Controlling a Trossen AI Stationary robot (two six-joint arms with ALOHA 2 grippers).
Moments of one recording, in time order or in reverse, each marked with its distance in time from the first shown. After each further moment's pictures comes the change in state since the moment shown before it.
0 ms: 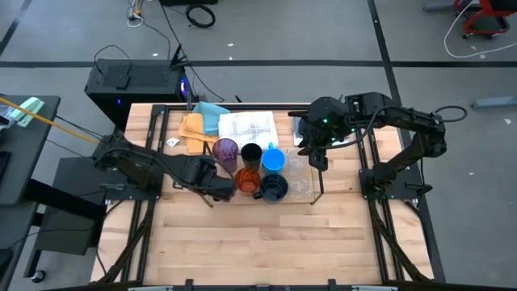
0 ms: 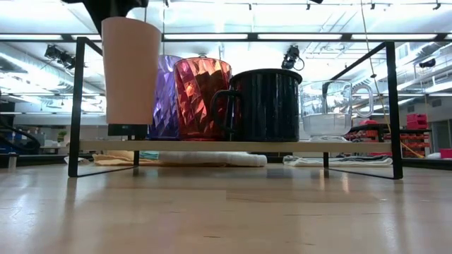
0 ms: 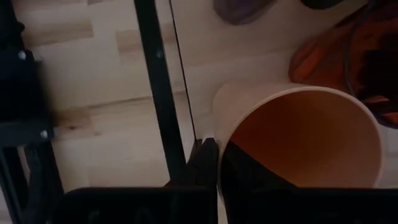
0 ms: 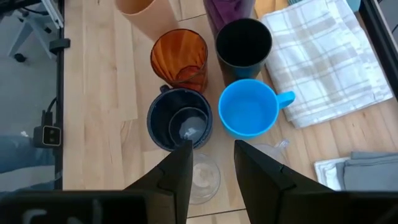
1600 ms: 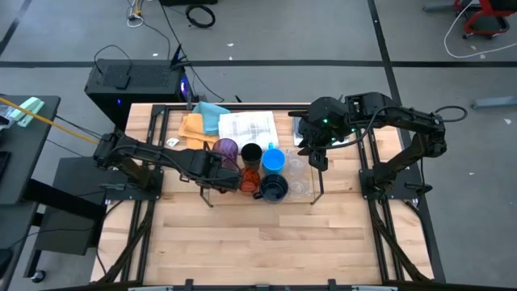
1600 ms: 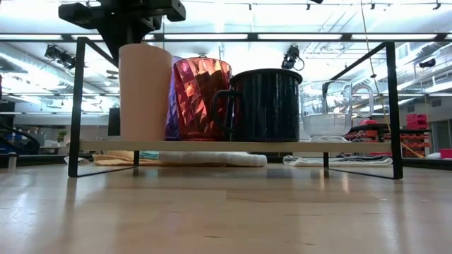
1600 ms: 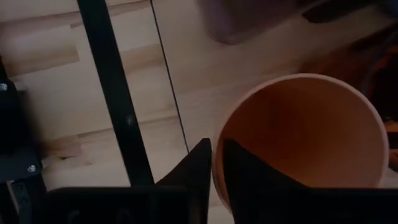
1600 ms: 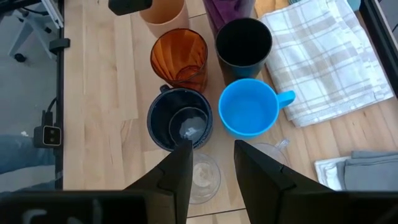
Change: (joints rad) left arm 0.100 0.002 -0.100 0.119 -0.002 0.156; right arm 0.000 0.000 0.000 -0.002 0.000 0.002
